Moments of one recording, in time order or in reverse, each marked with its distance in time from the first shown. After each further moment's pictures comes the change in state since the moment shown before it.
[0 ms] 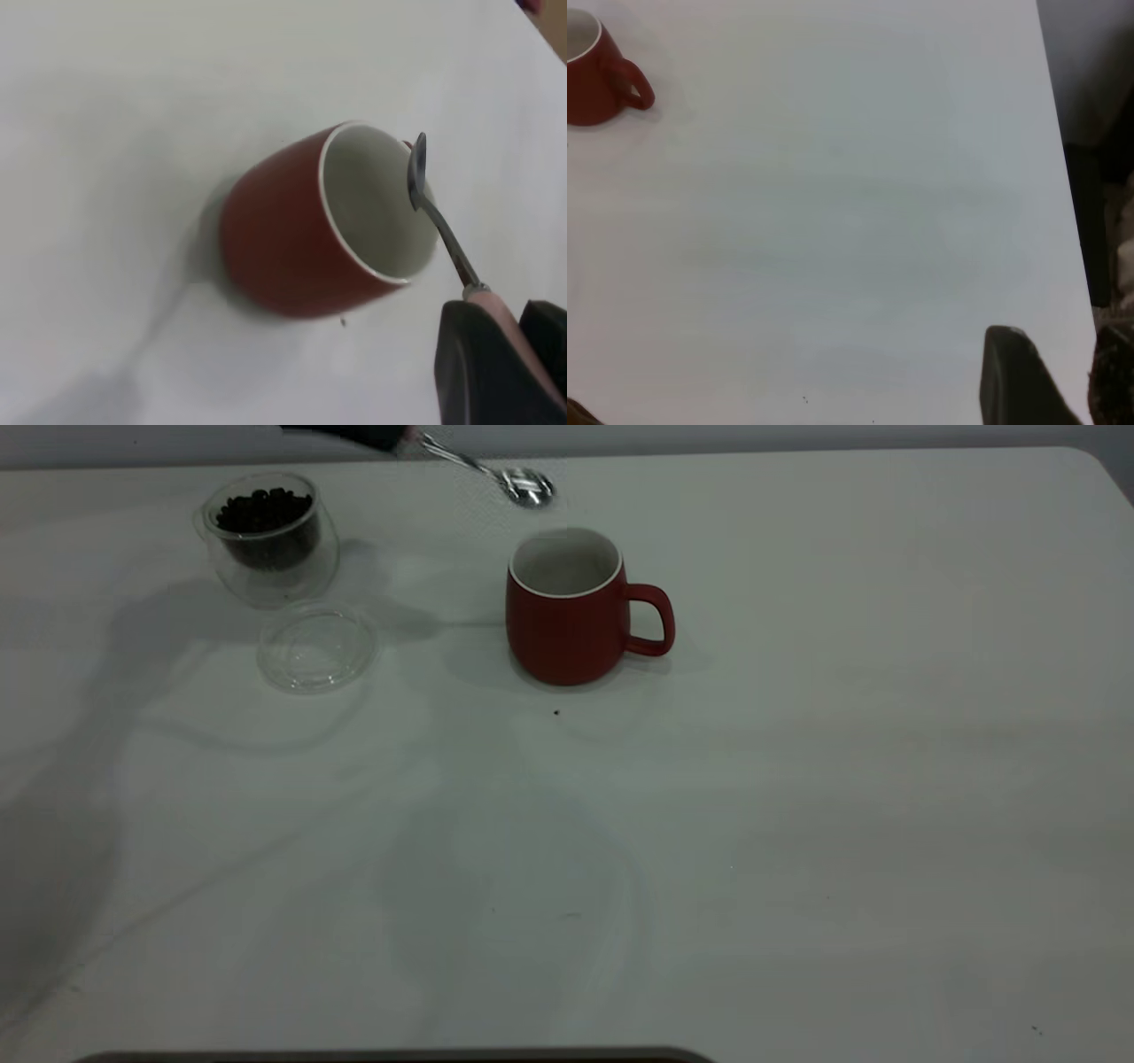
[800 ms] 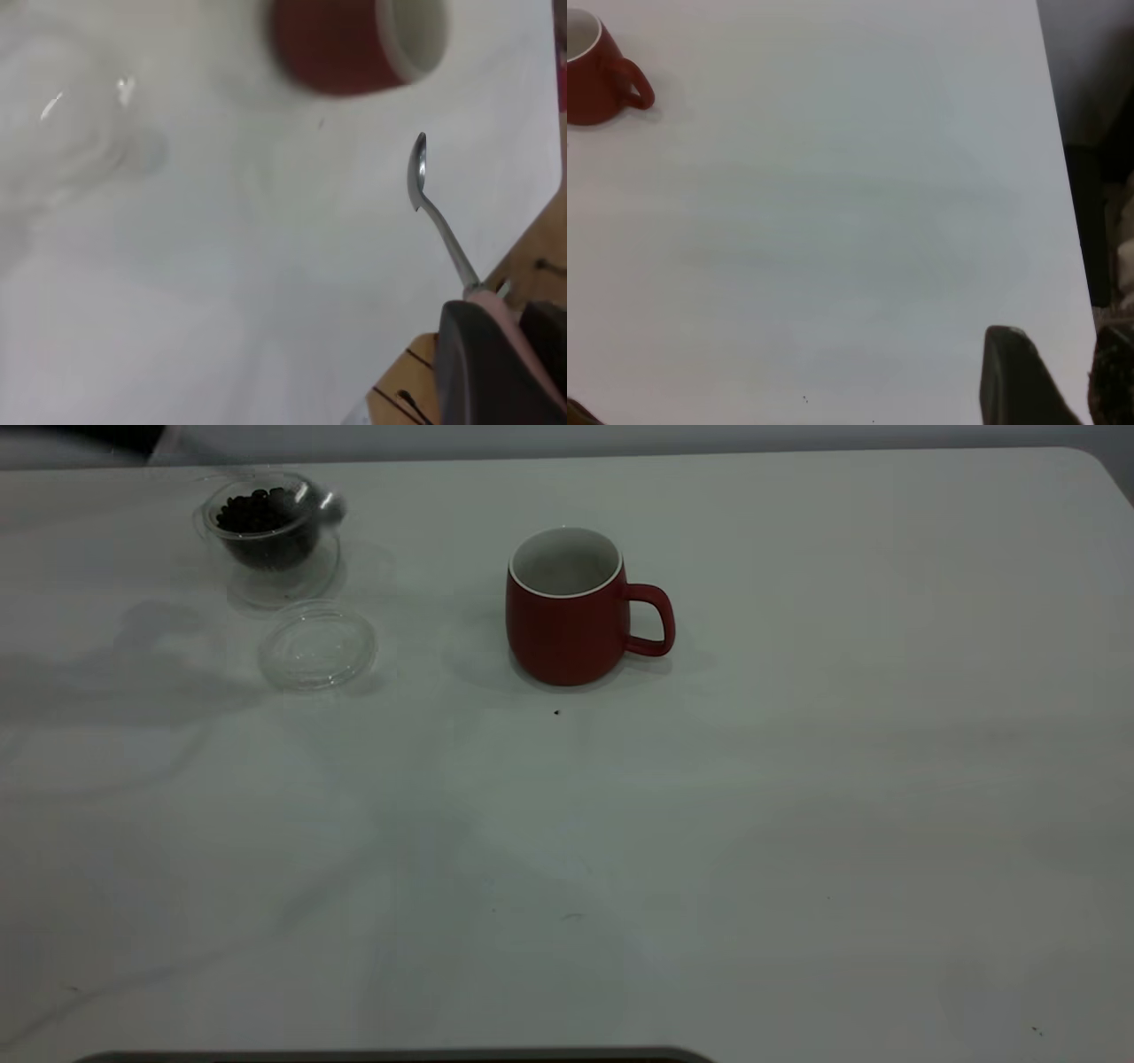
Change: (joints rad) left arm 0.253 -0.315 0.516 0.114 -0.022 -0.256; right arm 0.000 0.000 0.000 0.000 0.001 0.000
